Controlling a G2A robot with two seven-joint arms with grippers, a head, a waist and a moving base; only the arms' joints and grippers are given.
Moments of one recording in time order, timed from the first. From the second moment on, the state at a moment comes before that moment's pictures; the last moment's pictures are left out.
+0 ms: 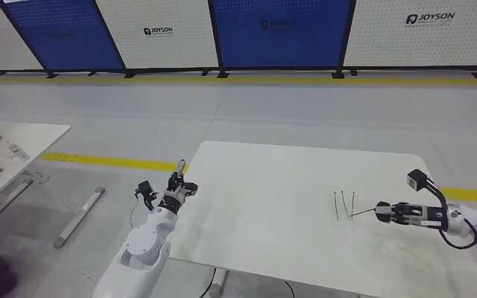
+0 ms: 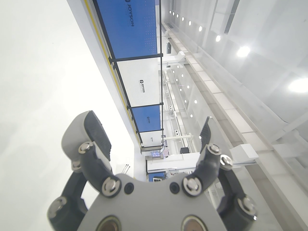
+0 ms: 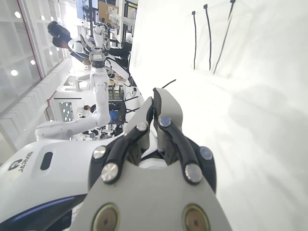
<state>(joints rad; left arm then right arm) 1.73 -1.15 -1.60 -1.80 -0.42 0.00 0.00 -0.80 -0.85 0.97 -0.89 0.45 -0.34 1.39</state>
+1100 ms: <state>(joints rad) 1.75 -1.16 -1.56 -1.98 -0.62 0.08 -0.12 -0.92 -0.91 0.97 -1.19 0.62 -0.34 1.19</state>
